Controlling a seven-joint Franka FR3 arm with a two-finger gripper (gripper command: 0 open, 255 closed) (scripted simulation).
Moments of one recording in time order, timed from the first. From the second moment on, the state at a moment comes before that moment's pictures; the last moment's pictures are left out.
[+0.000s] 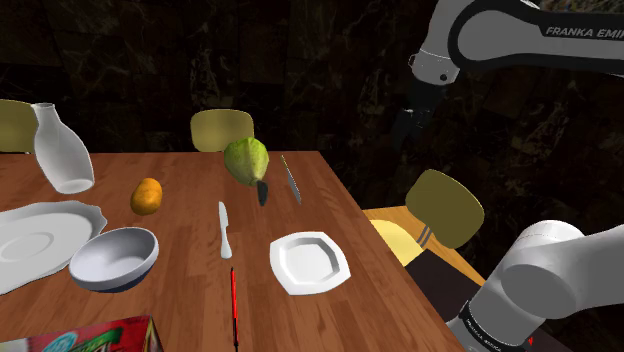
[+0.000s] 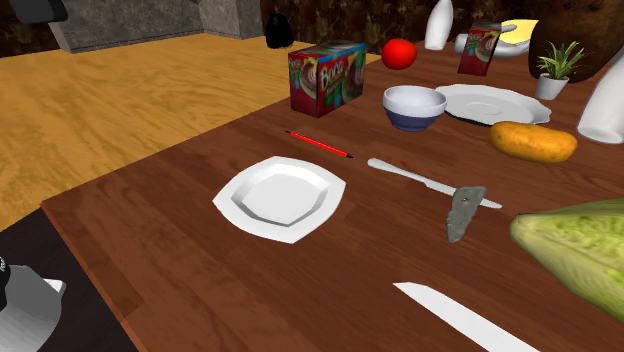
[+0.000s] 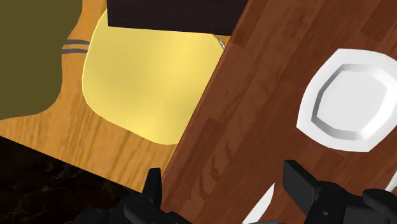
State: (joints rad) arm 0.01 -0.74 0.07 -2.35 -0.07 1.71 -0.02
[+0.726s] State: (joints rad) arm 0.05 -0.39 0.14 -2.18 -0.05 1.82 -0.02
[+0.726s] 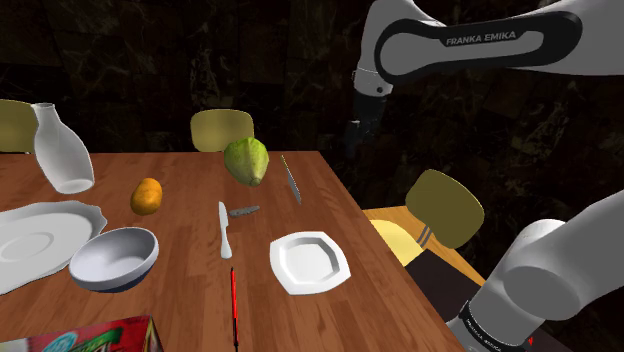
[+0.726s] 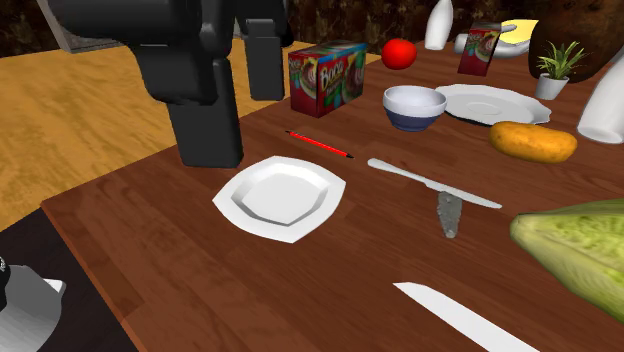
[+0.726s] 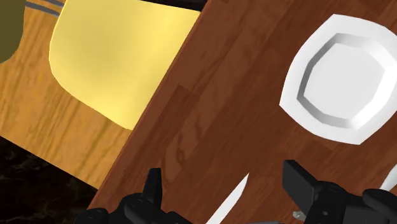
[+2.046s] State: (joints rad) arm 0.20 0.43 0.27 -1.49 -0.17 1.74 0.00
